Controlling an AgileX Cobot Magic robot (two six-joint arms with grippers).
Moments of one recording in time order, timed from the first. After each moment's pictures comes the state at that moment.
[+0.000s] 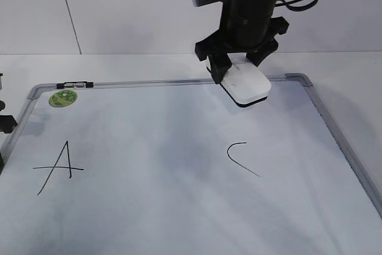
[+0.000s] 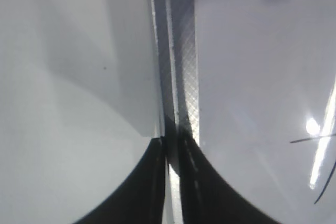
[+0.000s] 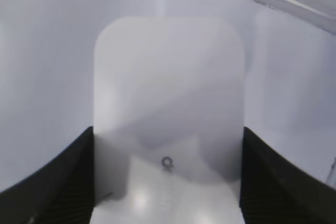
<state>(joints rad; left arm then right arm) 0.06 1.88 -1.14 -0.19 0.99 0.17 0.46 2.07 -1.92 -0.11 1.23 0.09</state>
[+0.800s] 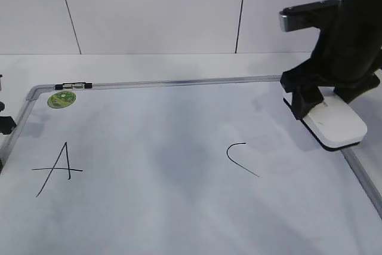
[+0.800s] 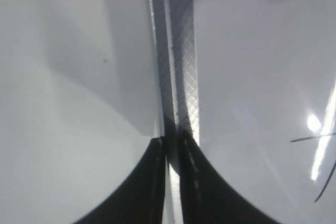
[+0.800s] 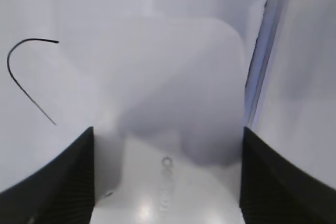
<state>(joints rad) 0.06 1.88 -1.14 -0.19 1.01 0.17 0.30 1.70 -1.34 -0.11 1.11 0.11</state>
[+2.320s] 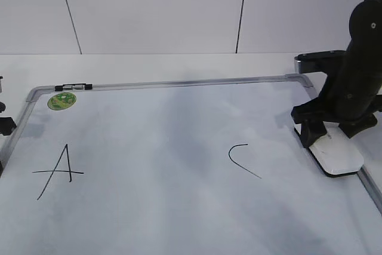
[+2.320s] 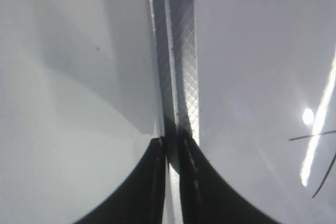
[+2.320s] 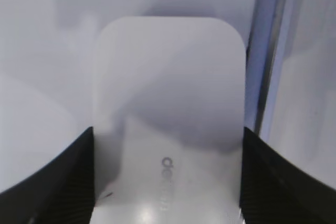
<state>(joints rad) 0.06 1.88 -1.14 -0.20 1.03 0.17 0.16 1.85 -1.22 -0.05 0.89 0.05</state>
